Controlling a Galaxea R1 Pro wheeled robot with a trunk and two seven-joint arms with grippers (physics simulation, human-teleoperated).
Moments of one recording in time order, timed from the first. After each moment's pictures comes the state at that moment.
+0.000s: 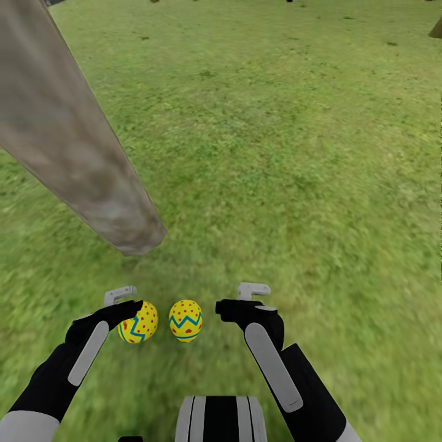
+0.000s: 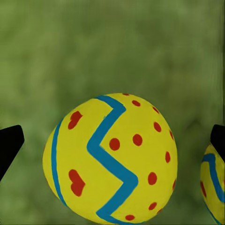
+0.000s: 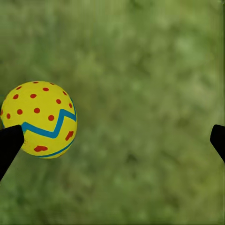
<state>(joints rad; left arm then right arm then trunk) -0.49 0.20 -0.07 -1.23 0.52 0.62 0.28 -0.49 0.17 0.49 -1.59 -0.73 0.89 -0.84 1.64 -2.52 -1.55</state>
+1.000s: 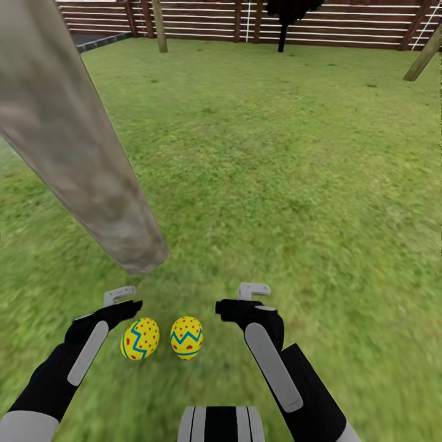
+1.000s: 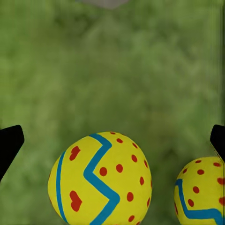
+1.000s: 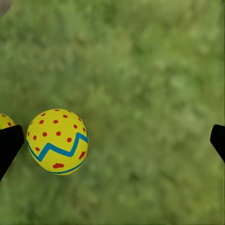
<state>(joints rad) -0.49 0.20 -0.07 -1.23 0.52 0.62 0.28 -0.49 0.17 0.49 -1.59 -0.73 0.89 -0.84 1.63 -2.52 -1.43</state>
